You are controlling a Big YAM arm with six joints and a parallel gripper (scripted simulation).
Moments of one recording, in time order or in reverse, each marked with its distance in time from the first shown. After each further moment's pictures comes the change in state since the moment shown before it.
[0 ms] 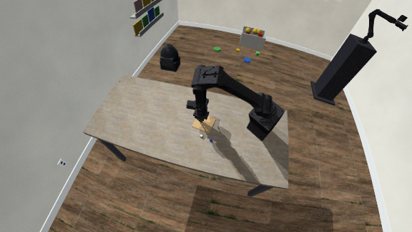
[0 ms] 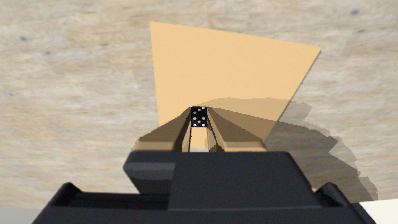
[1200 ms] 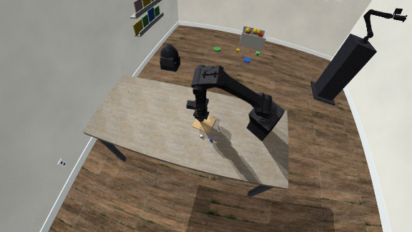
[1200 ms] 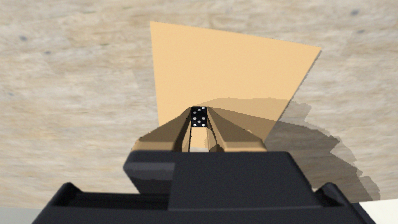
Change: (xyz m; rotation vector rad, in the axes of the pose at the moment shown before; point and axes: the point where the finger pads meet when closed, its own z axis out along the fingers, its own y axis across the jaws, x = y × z) arm 0.000 0.000 0.000 0.000 0.000 -0.002
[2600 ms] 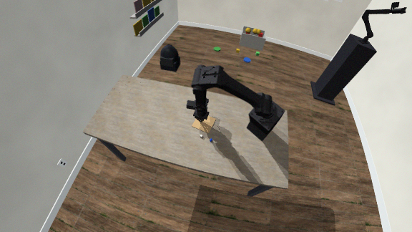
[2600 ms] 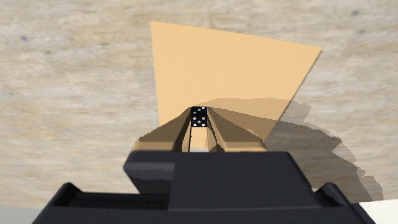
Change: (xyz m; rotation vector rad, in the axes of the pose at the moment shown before) arm 0.000 0.000 0.000 -0.001 0.000 -0.001
